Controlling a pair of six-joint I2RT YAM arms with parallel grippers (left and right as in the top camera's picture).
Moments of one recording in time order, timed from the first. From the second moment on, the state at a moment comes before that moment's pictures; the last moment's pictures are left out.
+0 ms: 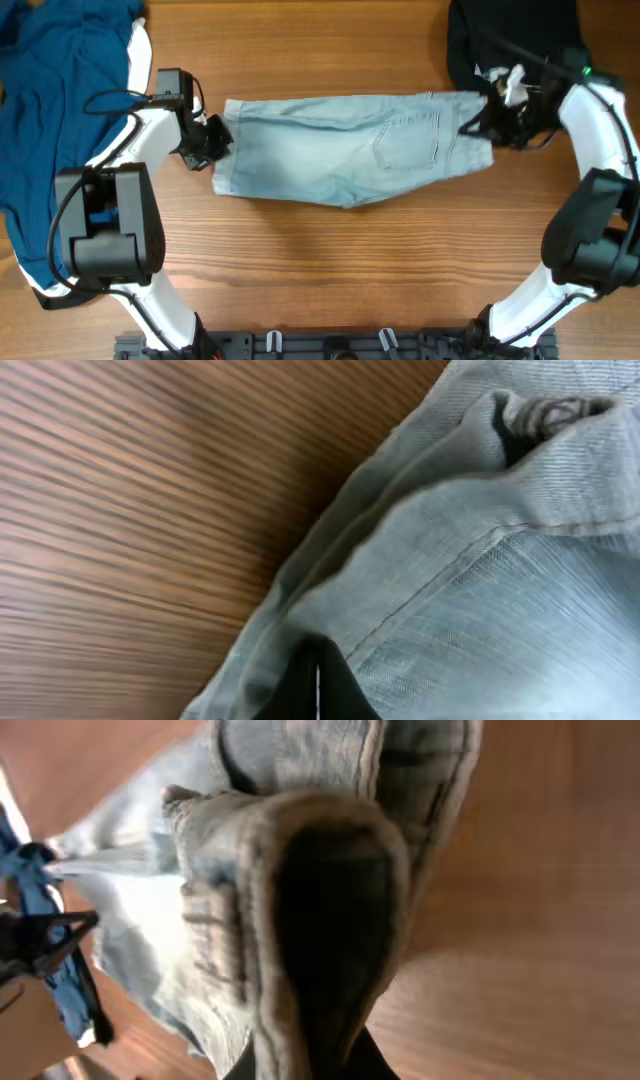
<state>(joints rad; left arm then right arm) 0.03 1.97 1.24 -0.66 0.29 -0.50 -0.26 1.93 1.53 -1.10 -0.59 0.01</state>
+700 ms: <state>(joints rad) -0.08 1.98 1.24 -0.60 0.33 -0.57 0.55 1.96 1.72 -0.78 -0.30 0.40</state>
